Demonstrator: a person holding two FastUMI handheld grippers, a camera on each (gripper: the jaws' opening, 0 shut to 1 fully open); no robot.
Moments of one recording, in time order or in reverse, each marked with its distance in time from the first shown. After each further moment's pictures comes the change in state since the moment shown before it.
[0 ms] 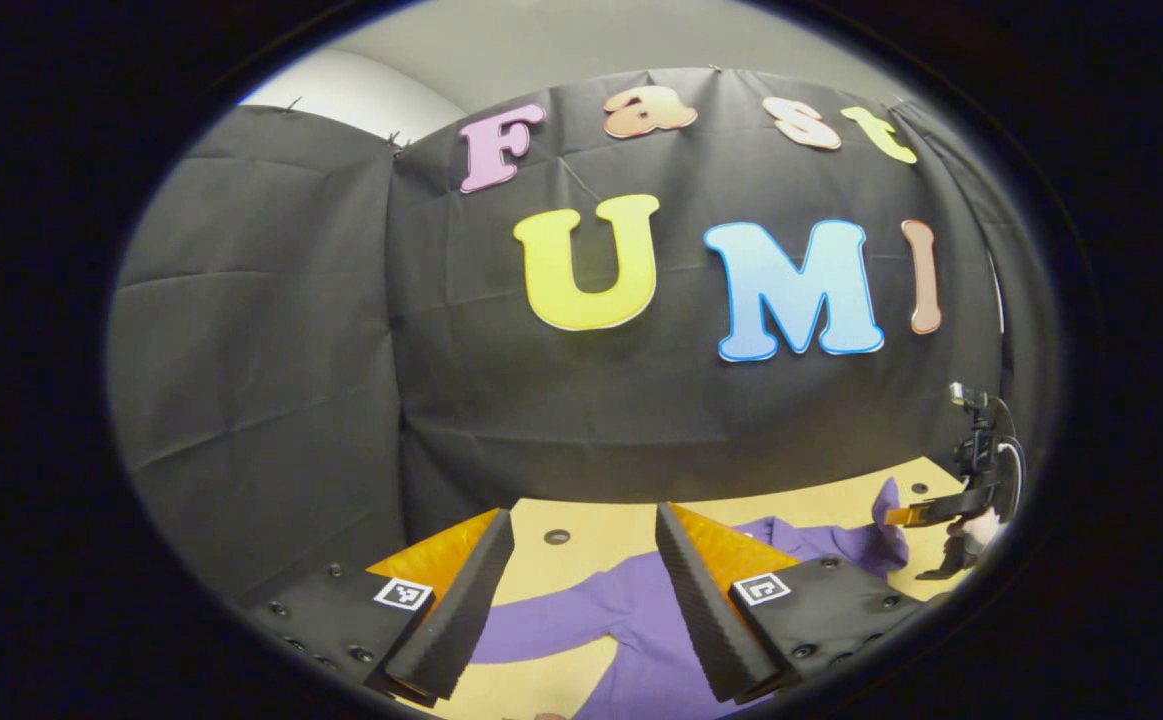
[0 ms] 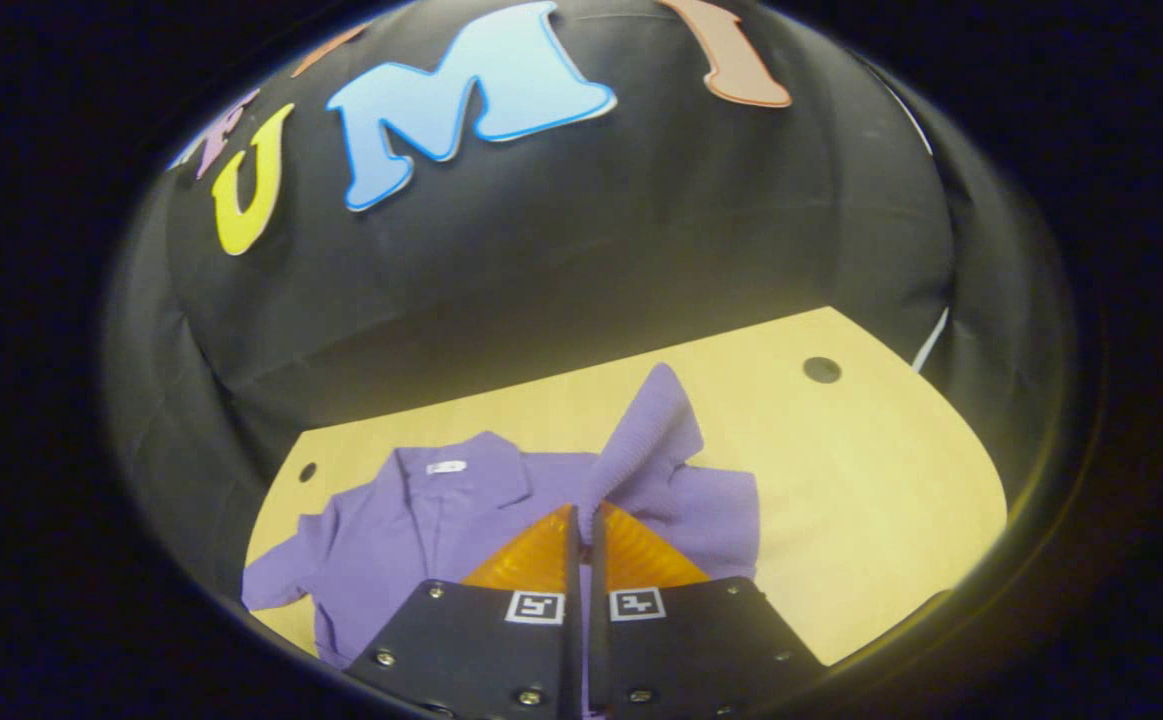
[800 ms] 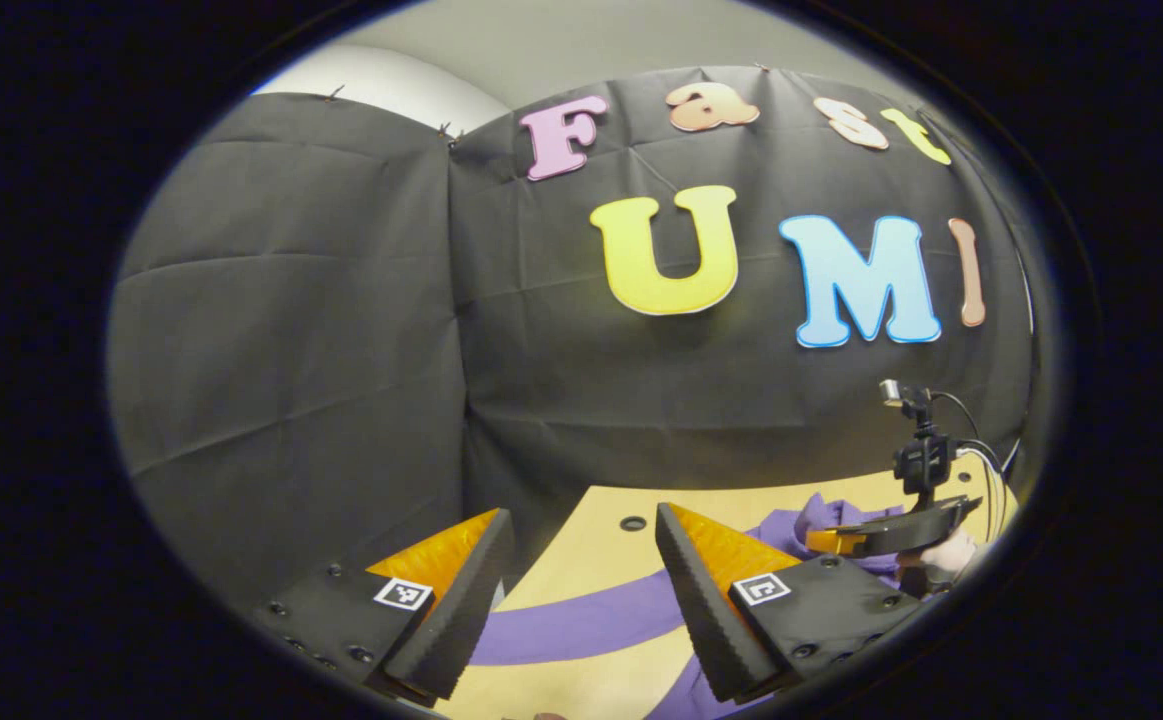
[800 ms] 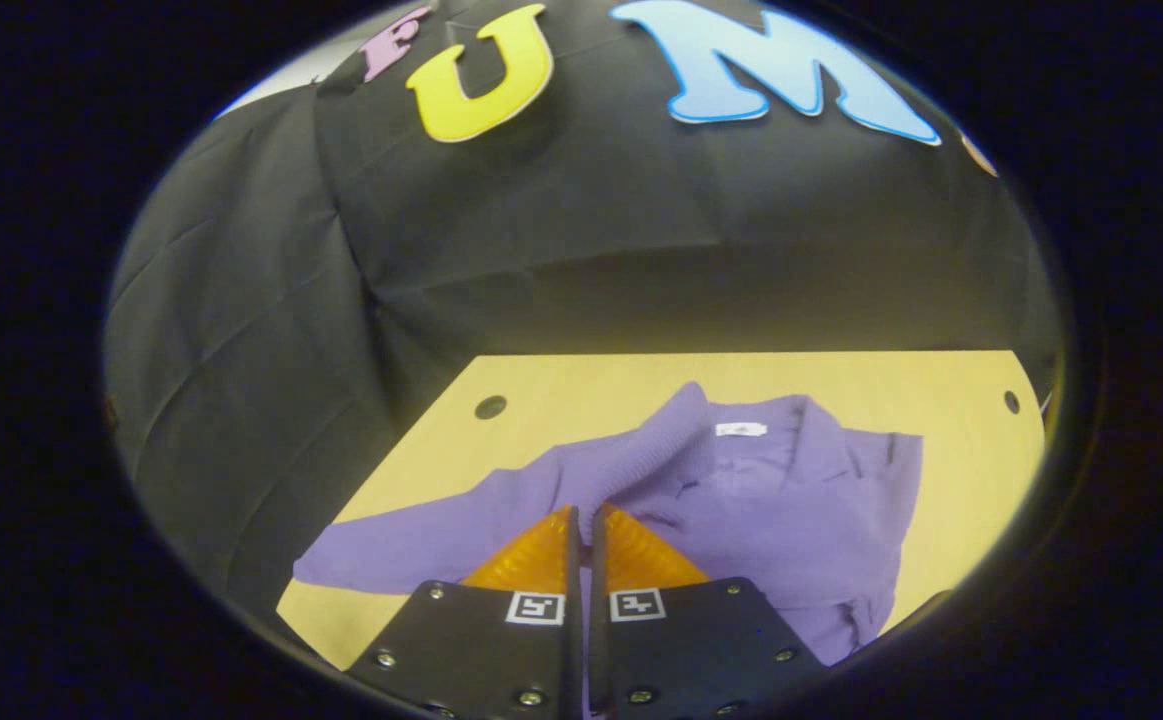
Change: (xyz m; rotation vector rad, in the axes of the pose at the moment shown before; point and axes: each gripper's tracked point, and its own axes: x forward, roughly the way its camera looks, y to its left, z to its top) left arm -0.011 0.118 -0.026 -0.009 0.022 0.140; right arm 0.012 0.268 -0.077 -0.238 0.118 0.344
